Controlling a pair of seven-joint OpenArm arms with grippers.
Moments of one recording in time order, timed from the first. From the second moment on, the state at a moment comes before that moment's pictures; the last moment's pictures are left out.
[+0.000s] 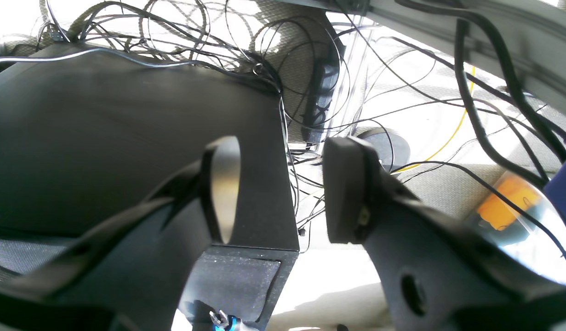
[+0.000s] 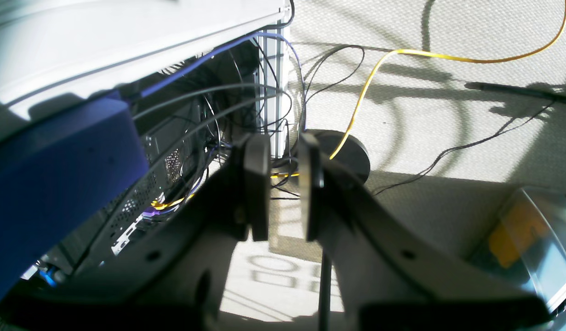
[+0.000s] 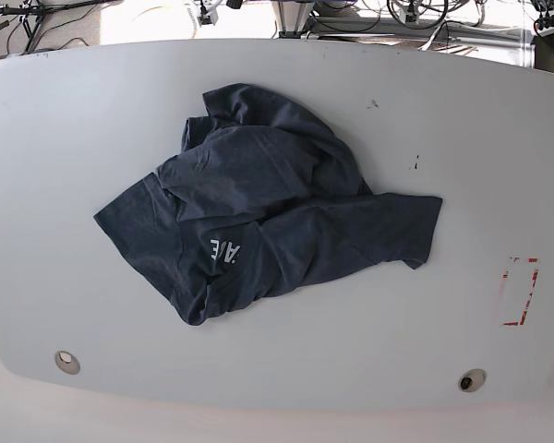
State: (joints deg) left arm 10.2 -6.5 -16.3 6.9 6.6 -12.4 -5.7; right arm -16.0 0.5 17.2 20.0 -15.8 18.5 0.6
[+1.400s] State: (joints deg) left arm 17.4 -7.2 -16.5 12.8 5.5 -13.3 -5.8; right arm -30.4 -1.7 16.0 40.2 -16.2 18.0 0.4
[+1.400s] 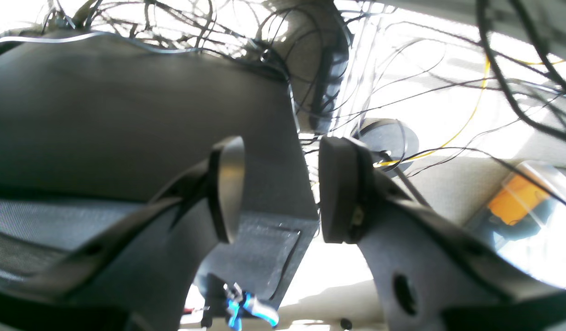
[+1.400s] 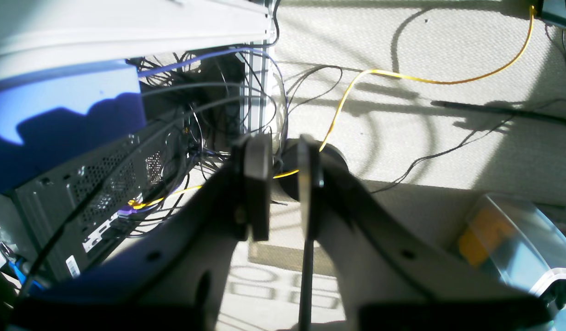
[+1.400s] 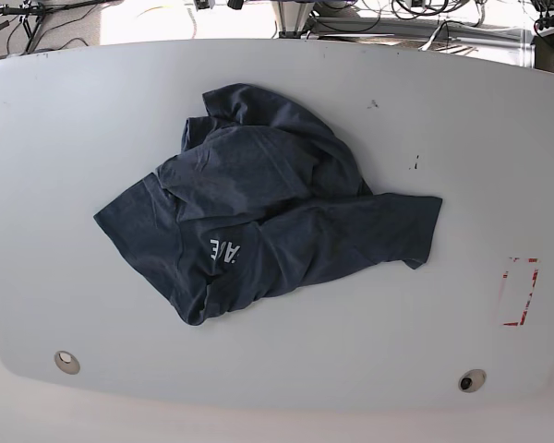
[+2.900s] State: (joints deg) left arm 39.1 -5.7 -16.5 49.0 3.3 -13.4 -6.3; right arm -50.3 -2.0 15.8 69.2 -15.3 18.4 0.3
